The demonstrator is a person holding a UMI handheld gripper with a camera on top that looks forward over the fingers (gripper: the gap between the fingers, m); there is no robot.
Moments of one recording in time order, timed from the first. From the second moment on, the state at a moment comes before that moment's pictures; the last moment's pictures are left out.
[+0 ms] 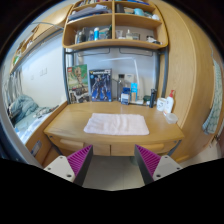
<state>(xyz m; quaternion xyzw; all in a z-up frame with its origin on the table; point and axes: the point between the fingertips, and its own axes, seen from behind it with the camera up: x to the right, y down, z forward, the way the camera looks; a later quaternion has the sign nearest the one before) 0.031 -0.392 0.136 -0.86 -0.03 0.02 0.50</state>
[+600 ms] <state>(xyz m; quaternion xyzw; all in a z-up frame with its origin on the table) -0.131 -0.133 0.030 -0.91 -0.07 0.02 0.42</state>
